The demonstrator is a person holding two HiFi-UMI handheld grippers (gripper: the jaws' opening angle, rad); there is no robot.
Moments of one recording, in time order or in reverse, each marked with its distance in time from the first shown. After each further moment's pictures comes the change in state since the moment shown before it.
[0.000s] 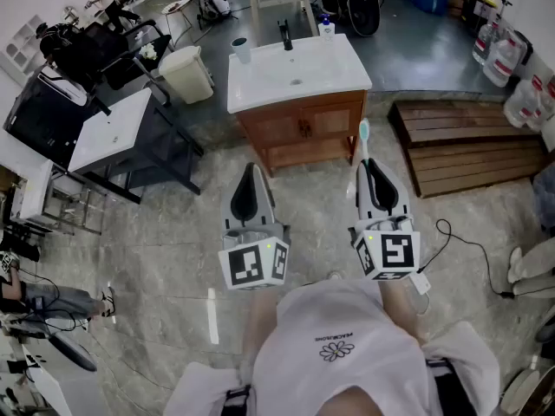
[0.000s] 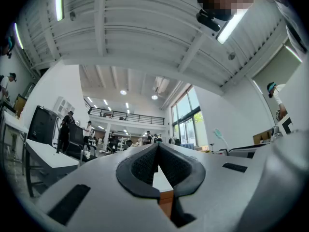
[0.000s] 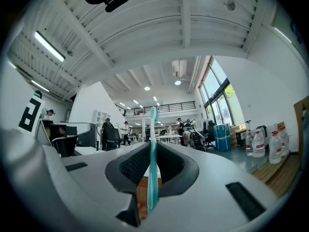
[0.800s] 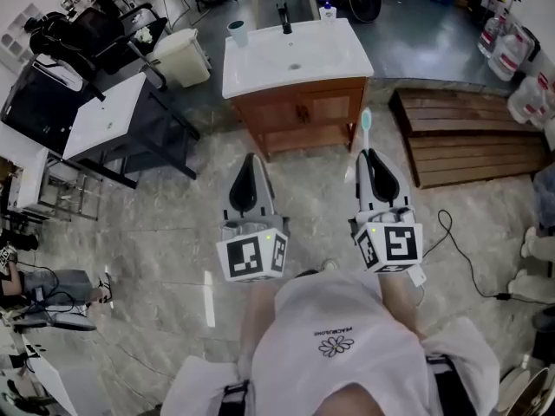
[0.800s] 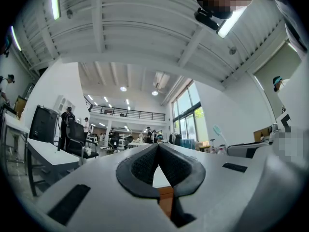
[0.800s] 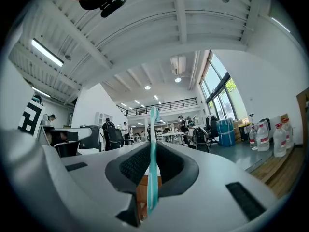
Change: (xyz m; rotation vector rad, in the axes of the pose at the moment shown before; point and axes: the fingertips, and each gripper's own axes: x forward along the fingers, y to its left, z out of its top) left arm 0.017 -0.005 -0.021 0.013 0.046 0.007; right arm 0.017 -0.012 -0.014 0.050 0.011 0.034
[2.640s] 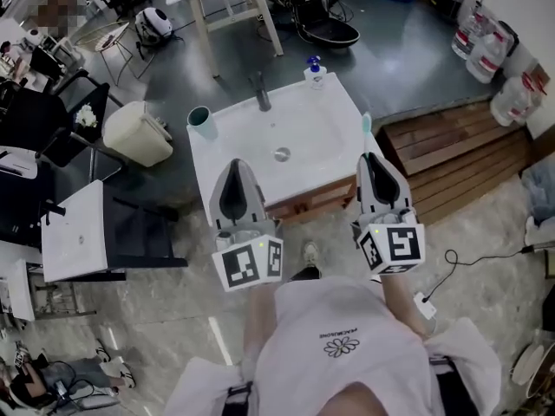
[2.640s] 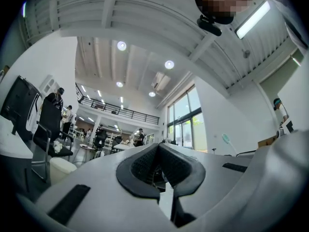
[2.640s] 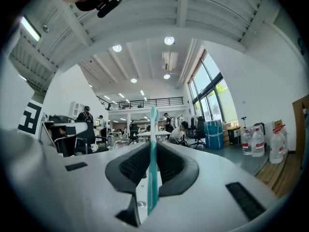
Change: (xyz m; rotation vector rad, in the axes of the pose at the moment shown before) left arm 0.450 0.118 -0.066 -0.105 -0.060 -0.117; right arm 0.408 -0.126 -0.027 -0.038 0.034 -0.207
